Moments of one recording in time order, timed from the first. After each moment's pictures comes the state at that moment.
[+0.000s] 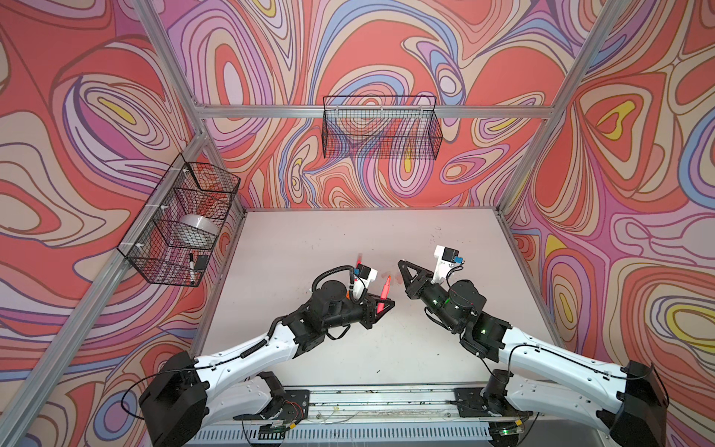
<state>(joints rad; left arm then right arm) -0.85 1.14 0.60 0.27 0.36 -0.61 0.88 1.00 0.63 0.36 0.30 0.79</state>
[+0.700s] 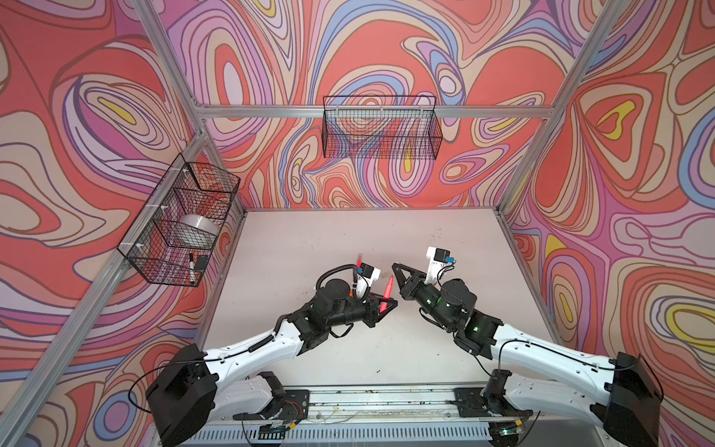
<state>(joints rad) -0.85 1.19 0.61 0.30 0.38 -0.63 0.88 1.06 0.63 0.37 0.27 0.81</state>
